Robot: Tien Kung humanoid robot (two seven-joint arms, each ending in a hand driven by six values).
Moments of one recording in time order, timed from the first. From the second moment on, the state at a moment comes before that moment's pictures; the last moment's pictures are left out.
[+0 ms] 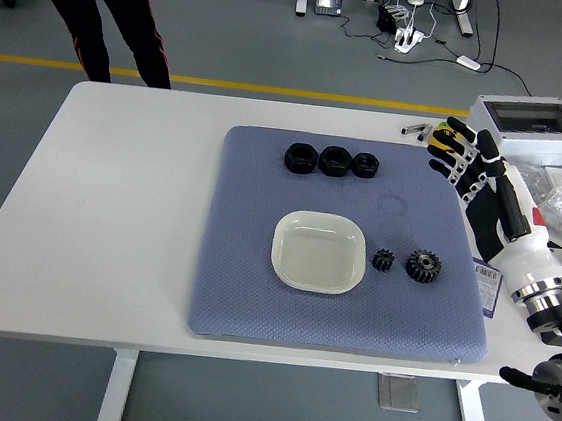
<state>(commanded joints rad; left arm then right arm) -0.08 0.08 -0.47 -0.20 1.23 0.23 0.20 0.29 -0.45 0.98 1.73 -0.73 -0.37 0.14</state>
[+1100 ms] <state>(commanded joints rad) -0.09 0.07 -0.45 -0.20 1.19 0.24 0.19 0.31 -0.46 0.96 1.73 -0.73 -0.37 0.15</state>
